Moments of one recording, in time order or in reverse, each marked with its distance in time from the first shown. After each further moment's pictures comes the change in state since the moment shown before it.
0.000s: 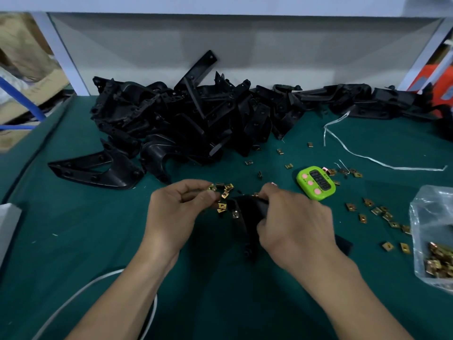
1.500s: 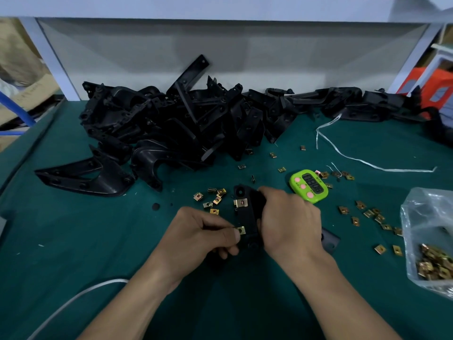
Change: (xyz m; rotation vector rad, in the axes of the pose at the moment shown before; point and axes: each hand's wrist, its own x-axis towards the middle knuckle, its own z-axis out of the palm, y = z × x) left_hand -0.017 0.002 0.014 0.174 -0.442 -0.153; right_hand 0.016 0.014 0.024 -0.029 0.085 0.074
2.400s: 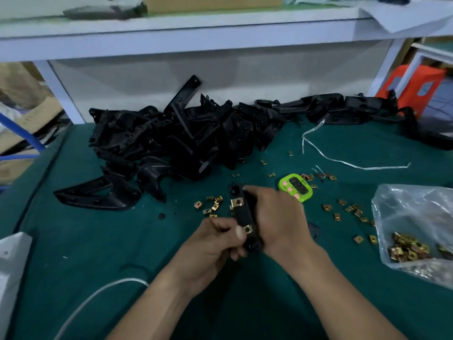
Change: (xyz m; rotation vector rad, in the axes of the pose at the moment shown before) left_hand -0.014 0.025 0.028 -0.388 -0.185 0.014; right_hand -0.009 -0.010 -0.039 0.208 -0.009 -0.122
